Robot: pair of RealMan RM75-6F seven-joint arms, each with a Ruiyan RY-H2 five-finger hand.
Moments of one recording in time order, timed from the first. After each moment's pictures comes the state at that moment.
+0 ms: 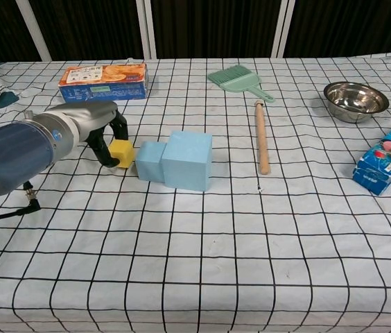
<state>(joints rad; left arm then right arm) -0.88 -1.81 -0.29 -1.44 0.51 1.17 0.85 0.01 -1.12 0.16 -1.67 -1.31 1.54 -0.10</state>
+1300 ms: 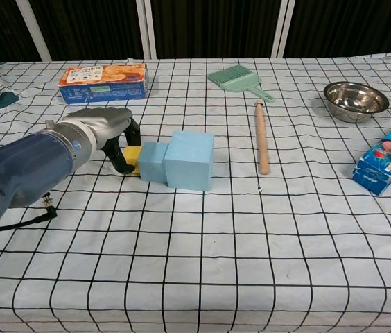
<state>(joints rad) -0.91 -1.87 -0.29 -1.41 0.50 1.18 0.89 0.00 -1.11 0.17 -1.67 -1.31 1.55 -0.09</state>
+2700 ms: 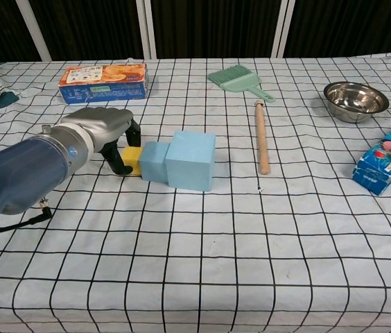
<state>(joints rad) -0.89 -1.86 -0.25 -1.40 0.57 1.19 0.90 0.00 -1.12 0.17 -1.67 -1.30 1.56 -0.09</state>
